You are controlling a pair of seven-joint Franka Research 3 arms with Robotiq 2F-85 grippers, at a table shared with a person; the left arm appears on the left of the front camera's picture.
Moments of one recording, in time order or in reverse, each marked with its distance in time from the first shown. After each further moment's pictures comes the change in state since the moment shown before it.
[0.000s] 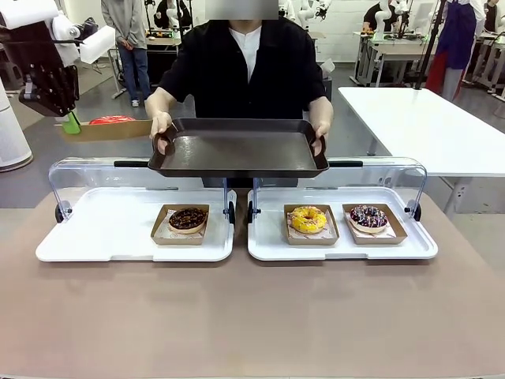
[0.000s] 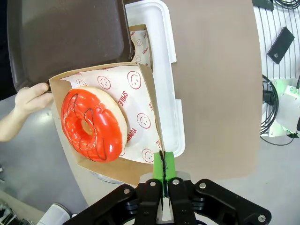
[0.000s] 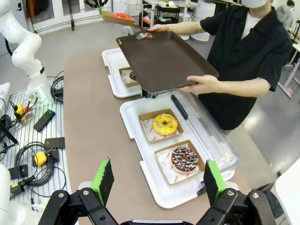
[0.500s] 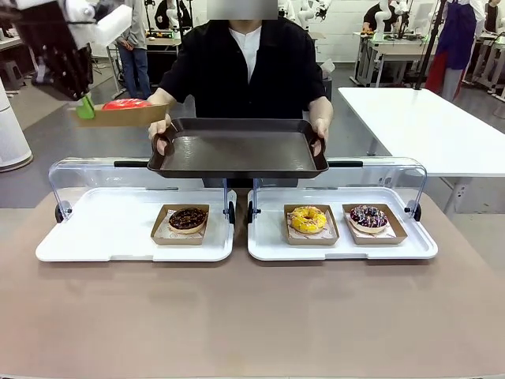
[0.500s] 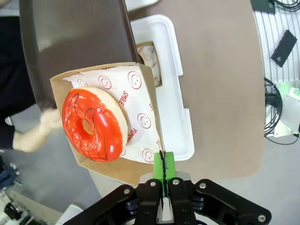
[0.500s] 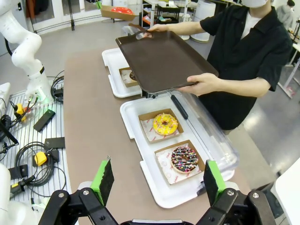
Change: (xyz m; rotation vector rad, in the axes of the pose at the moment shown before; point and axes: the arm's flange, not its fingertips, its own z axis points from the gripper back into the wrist) left arm 0.059 -0.011 0.040 0.063 0.017 -0.074; right arm 0.000 0.000 0.000 0.000 0.000 0.000
